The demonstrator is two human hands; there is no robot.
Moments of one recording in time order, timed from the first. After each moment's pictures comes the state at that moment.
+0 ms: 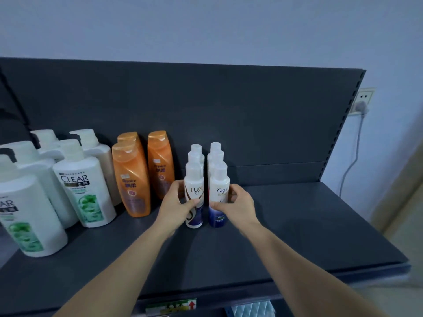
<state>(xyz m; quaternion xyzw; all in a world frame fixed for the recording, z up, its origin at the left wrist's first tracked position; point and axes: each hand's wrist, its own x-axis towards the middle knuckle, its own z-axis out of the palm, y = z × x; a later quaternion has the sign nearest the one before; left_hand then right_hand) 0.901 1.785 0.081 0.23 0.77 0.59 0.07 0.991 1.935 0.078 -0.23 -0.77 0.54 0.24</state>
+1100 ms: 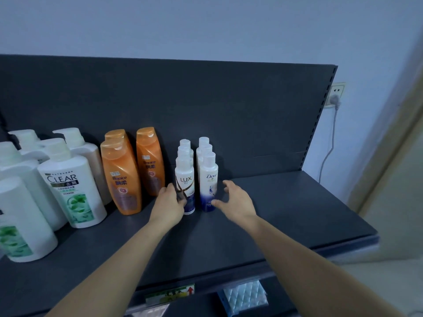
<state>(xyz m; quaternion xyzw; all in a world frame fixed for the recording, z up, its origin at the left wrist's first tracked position) 0.903 1.784 0.081 0.26 0.91 0.34 0.03 1.010 1.939 0.078 -0.28 -0.89 0.32 0.15</state>
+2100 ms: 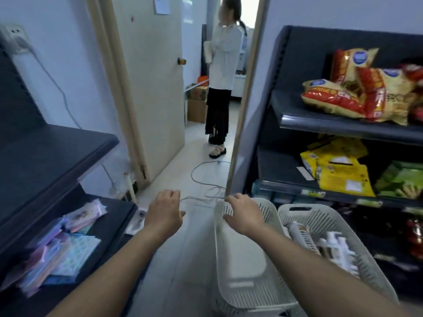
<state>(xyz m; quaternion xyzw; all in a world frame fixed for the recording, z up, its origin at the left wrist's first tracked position) 1.343 1.810 0.009 0.79 0.60 0.09 0.06 1.556 1.774 0.002 -0.72 -0.69 0.10 0.06</state>
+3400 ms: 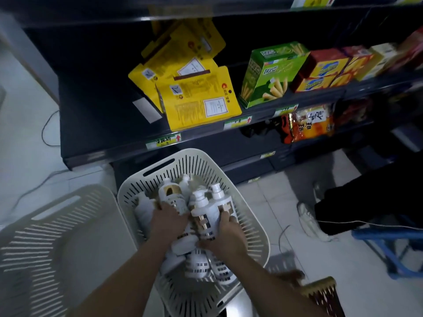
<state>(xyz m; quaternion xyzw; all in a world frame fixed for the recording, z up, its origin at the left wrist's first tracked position) 1.815 1.783 -0.225 0.72 0.56 -0.13 0.40 1.896 1.637 -0.205 -0.91 -0.26 0.32 0.10</state>
